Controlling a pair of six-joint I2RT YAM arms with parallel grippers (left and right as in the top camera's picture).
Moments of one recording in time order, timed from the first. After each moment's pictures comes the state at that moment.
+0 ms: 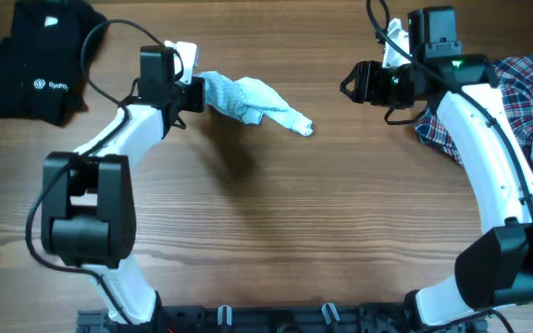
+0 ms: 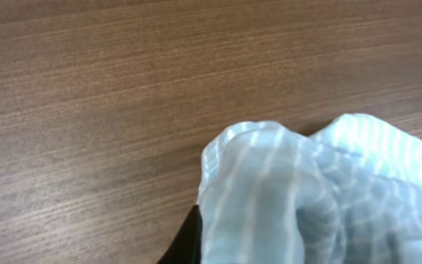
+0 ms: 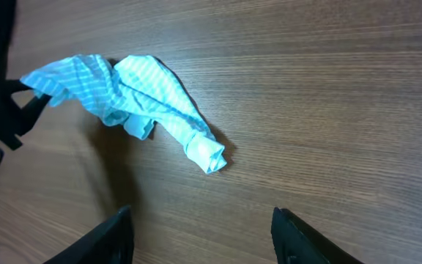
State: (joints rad) left arm -0.10 1.94 1.20 -0.09 0.16 0.02; right arm 0.11 1.71 1.53 -0.90 -0.37 0.21
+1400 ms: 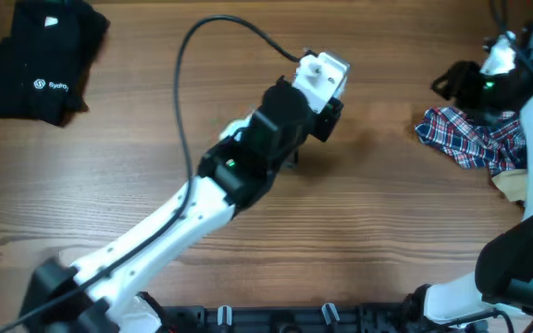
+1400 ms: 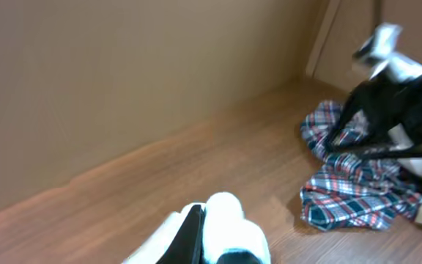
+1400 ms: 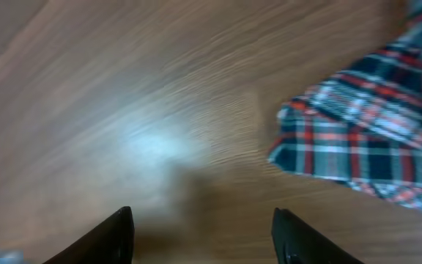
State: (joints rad) left arm -0.79 1.52 1.20 0.09 -0.15 -0.03; right arm -0.32 1.71 1.53 -0.98 -0.36 0.23
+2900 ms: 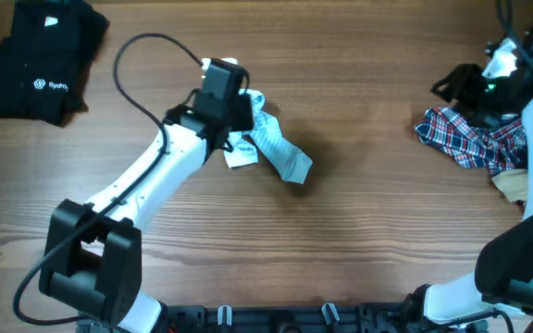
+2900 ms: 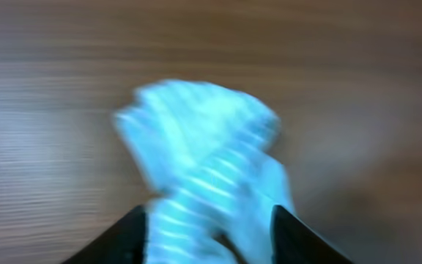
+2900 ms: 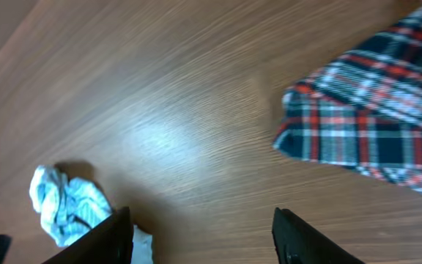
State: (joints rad) left arm -0.43 1.72 1.20 -0.41 -0.07 -0.42; right arm -0.30 1.71 1.53 -1.01 -0.38 0.25
